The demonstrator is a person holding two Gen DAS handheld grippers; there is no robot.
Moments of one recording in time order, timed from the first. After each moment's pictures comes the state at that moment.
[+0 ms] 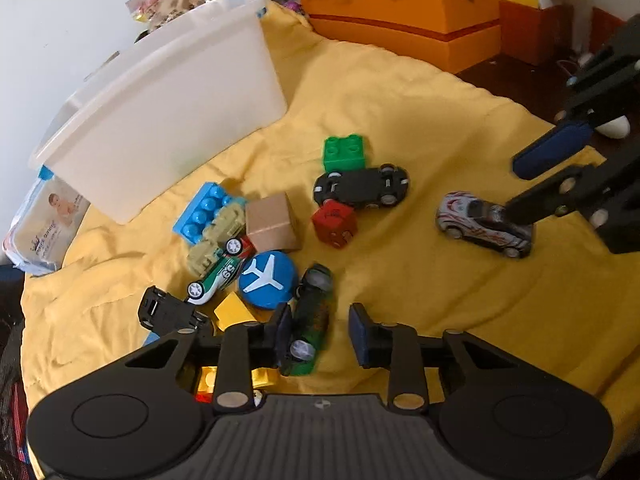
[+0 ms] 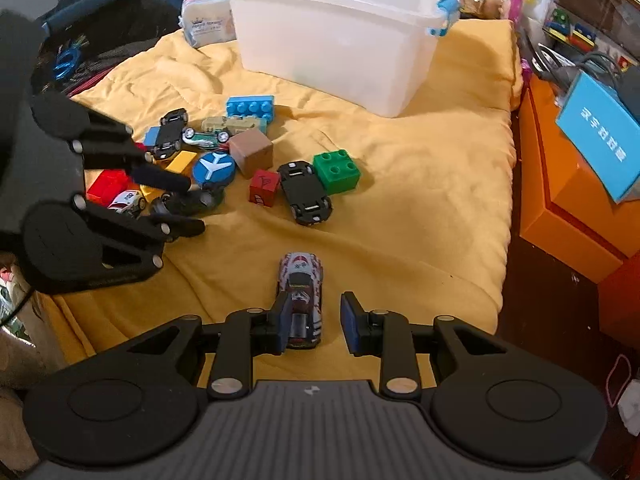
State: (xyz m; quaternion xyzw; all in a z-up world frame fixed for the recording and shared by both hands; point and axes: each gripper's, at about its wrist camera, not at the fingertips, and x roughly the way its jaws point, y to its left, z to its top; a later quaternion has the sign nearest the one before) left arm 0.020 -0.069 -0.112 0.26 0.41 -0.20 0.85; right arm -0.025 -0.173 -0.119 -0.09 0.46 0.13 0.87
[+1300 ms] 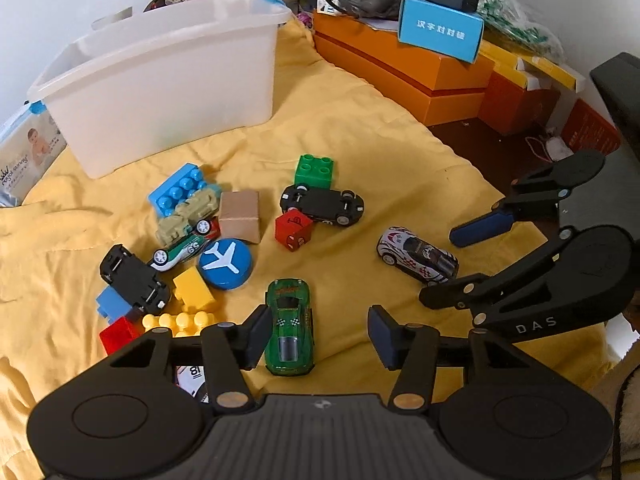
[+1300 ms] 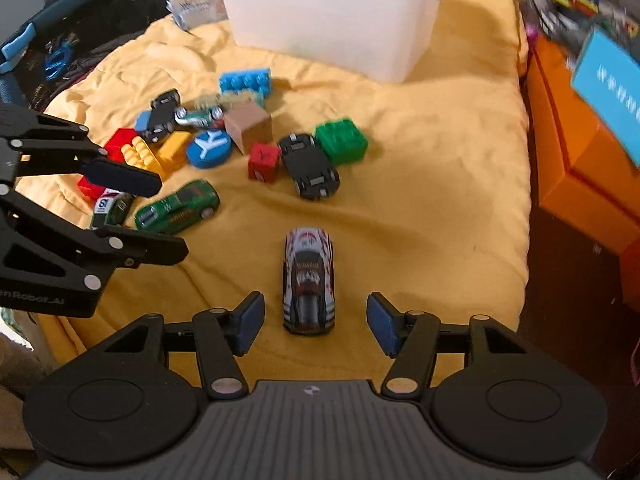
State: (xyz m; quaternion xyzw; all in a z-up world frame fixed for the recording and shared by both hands) left arm 0.006 -0.049 -0.091 0.11 0.45 -0.25 0.85; right arm -0.017 -0.171 -0.142 -0.06 0.50 0.13 0.85
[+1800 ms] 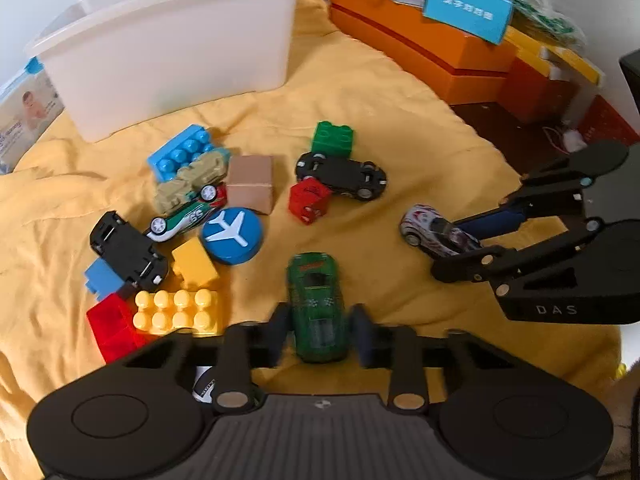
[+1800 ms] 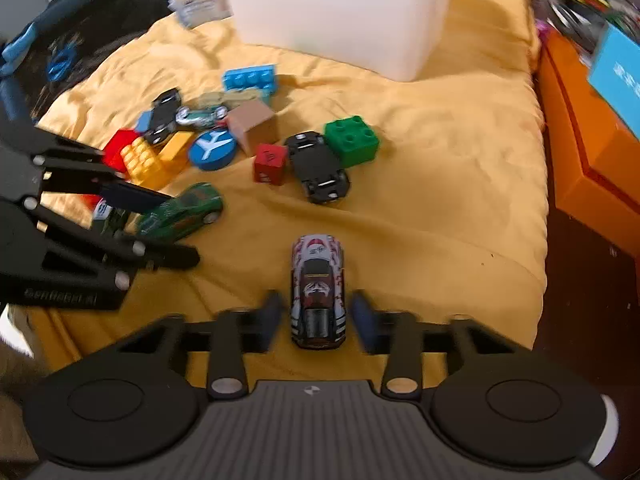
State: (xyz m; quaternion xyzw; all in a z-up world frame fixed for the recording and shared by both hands) left arm 0.020 -0.042 -0.111 0.10 0.48 -0.24 0.84; right arm -0.010 -0.162 -0.144 -0.08 0.50 0.14 0.85
